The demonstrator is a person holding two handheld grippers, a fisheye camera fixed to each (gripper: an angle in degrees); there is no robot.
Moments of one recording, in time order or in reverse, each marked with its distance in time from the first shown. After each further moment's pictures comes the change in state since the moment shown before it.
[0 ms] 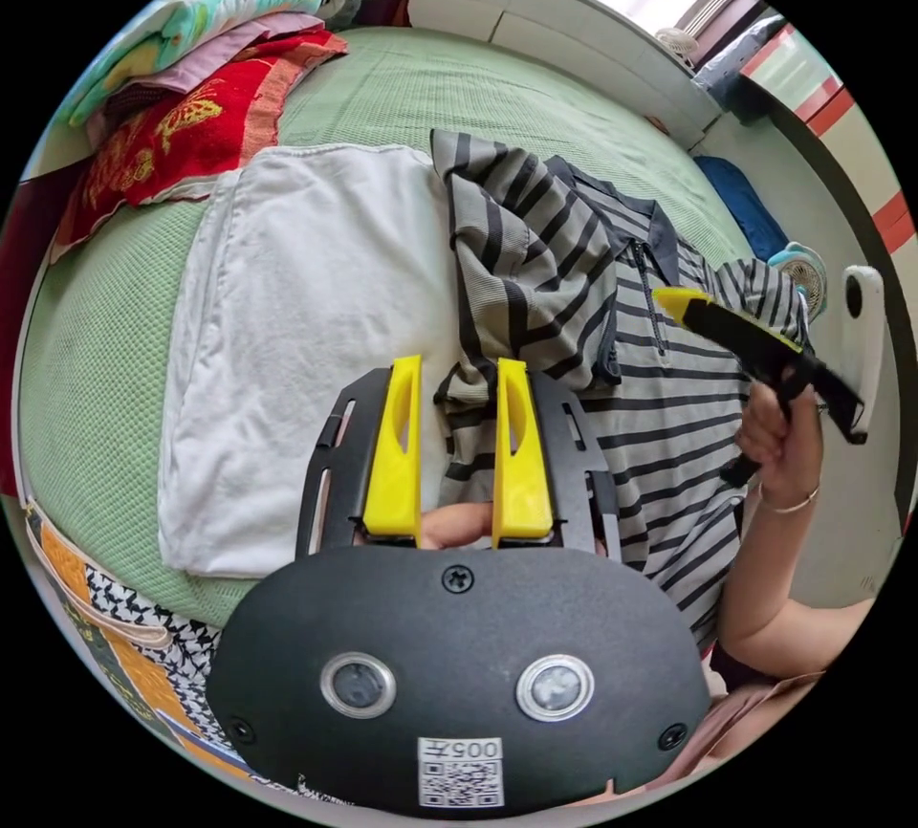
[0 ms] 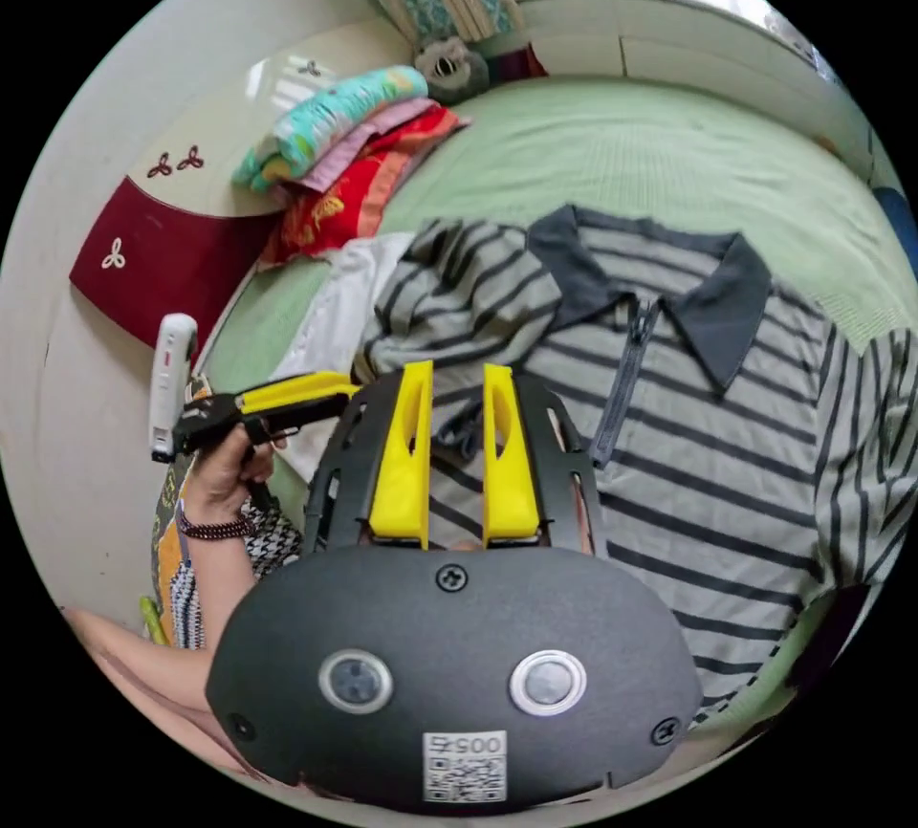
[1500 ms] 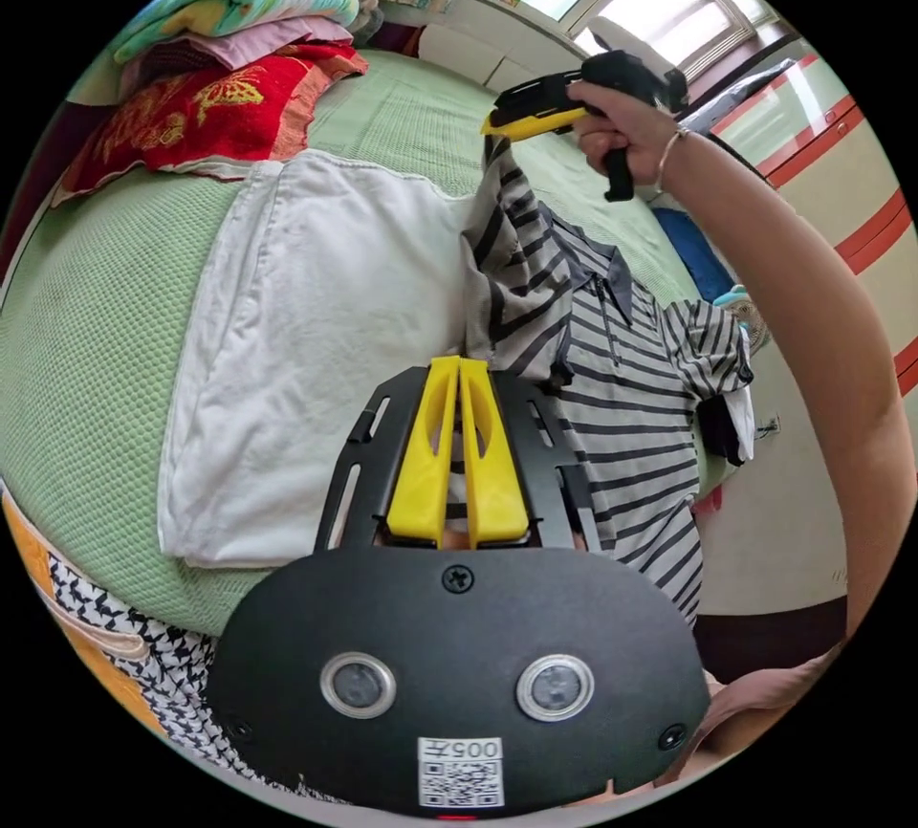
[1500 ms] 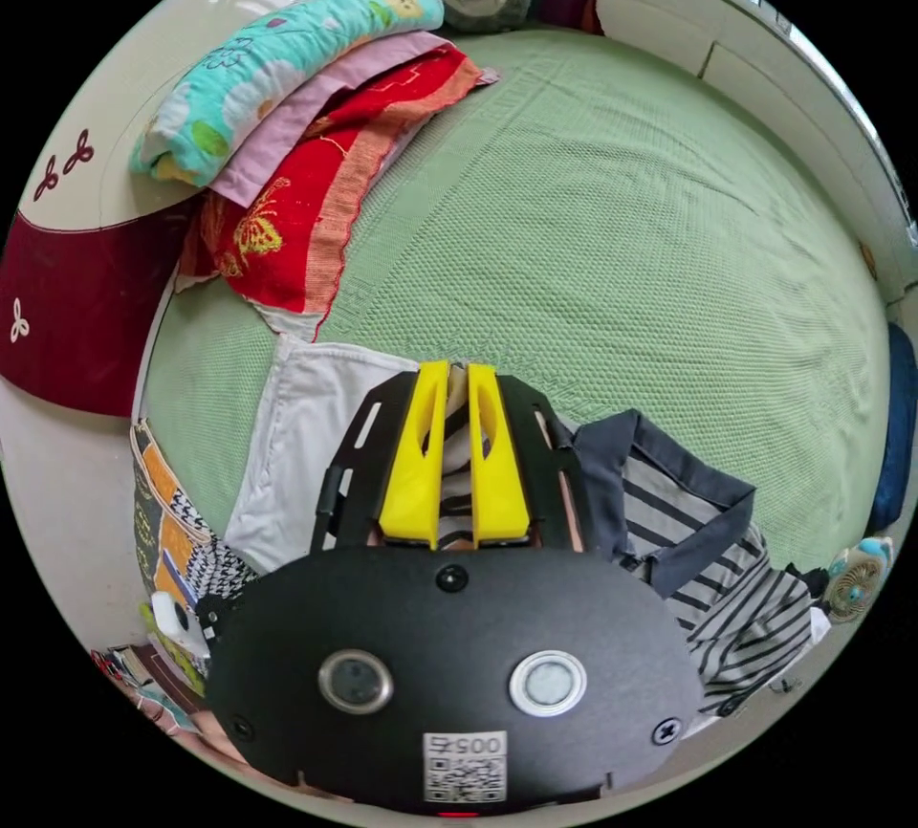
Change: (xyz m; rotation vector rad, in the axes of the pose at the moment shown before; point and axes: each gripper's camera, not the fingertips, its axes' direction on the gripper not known) left arm -0.045 0.028 -0.028 0.096 0.110 -0.093; right arm -0.049 -0.299 0.098 -0.338 0.197 -0.064
